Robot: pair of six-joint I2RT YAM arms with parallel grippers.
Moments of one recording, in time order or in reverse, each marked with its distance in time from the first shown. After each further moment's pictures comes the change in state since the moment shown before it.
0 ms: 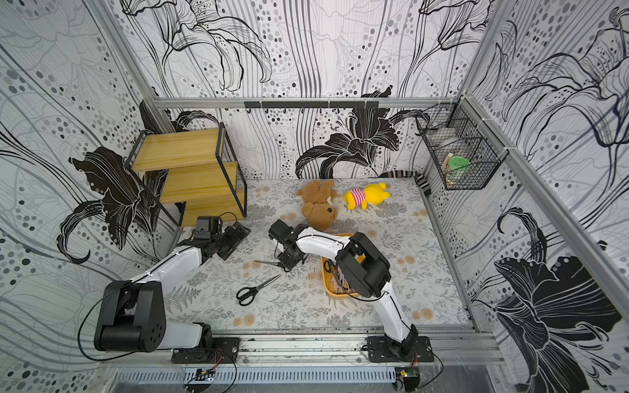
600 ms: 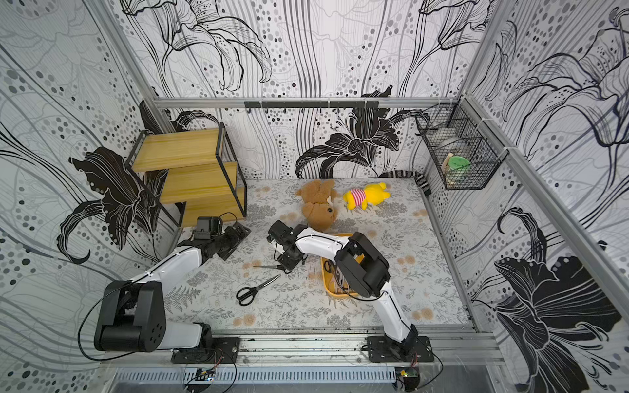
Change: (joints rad) left arm 0.000 0.000 -0.004 0.006 -0.001 0.001; right arm 0.014 0.027 0.004 -0.006 -0.020 -0.107
